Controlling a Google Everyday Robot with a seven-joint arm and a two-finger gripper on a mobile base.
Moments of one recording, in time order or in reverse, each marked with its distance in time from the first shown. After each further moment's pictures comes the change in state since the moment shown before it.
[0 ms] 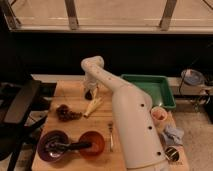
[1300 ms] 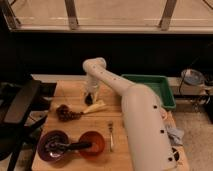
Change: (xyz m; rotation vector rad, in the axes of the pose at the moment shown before) arm -0.029 0.032 -0.014 -0.019 -0.096 -0.072
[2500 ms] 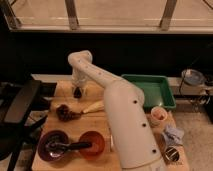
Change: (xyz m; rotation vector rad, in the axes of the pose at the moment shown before) arm -0.033 -0.079 -0.014 0.019 0.027 -0.235
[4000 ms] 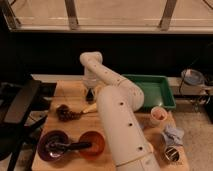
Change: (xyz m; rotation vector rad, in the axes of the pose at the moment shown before) arm 0.016 0.070 0.011 -0.130 -0.170 0.059
